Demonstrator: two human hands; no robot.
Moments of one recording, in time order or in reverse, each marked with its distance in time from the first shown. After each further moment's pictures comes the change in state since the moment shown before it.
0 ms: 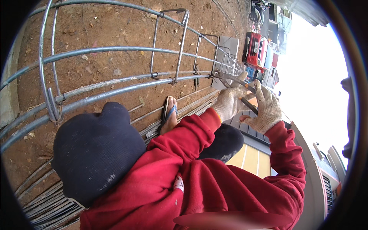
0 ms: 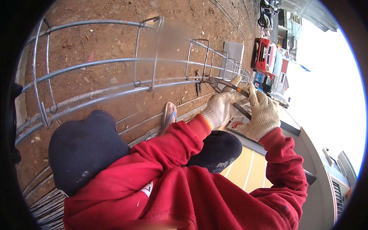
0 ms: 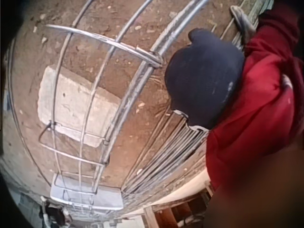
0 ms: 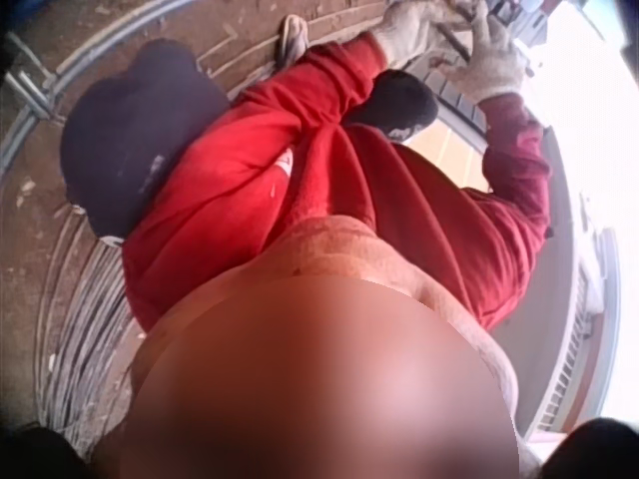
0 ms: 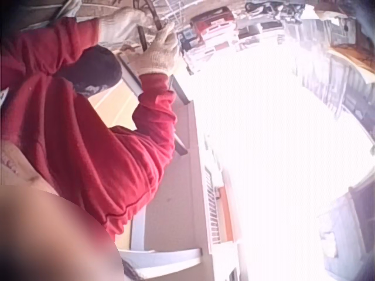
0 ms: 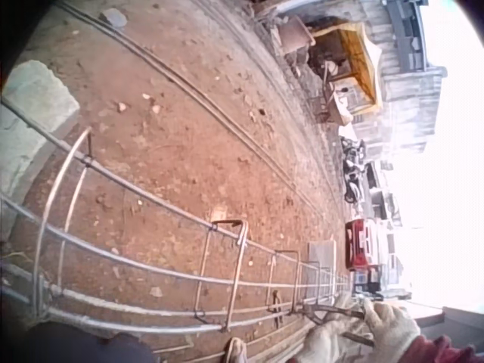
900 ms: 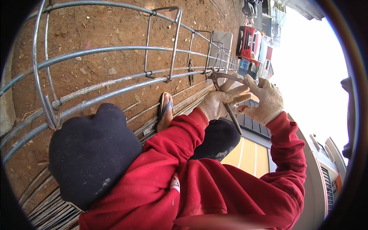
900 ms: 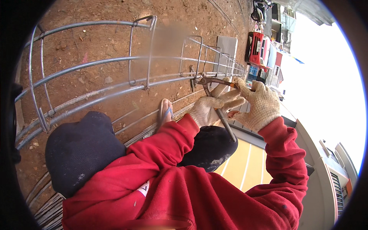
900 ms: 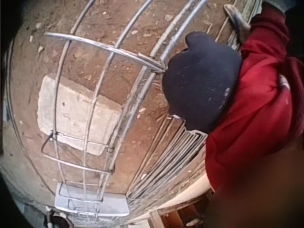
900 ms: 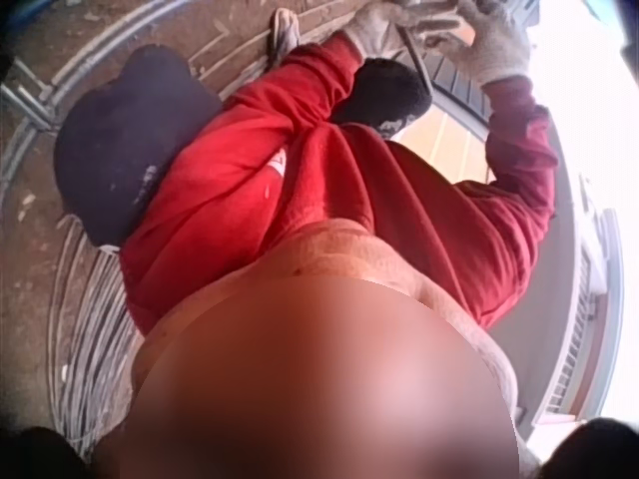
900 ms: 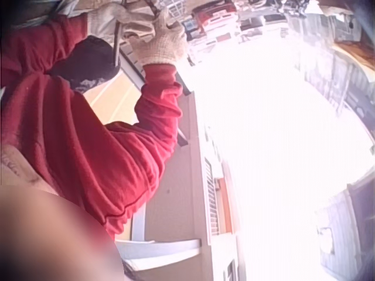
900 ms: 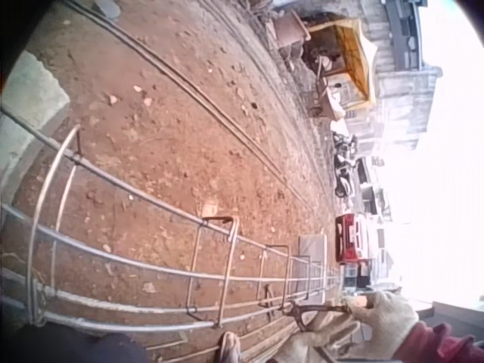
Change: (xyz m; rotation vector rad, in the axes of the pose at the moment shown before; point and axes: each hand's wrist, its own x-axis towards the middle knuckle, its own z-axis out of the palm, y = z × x) left_hand -0.037 0.012 -0.009 -0.090 -0.086 -0.148; right_hand 0.009 -0.013 -0.040 -0.034 -0.100 0.043
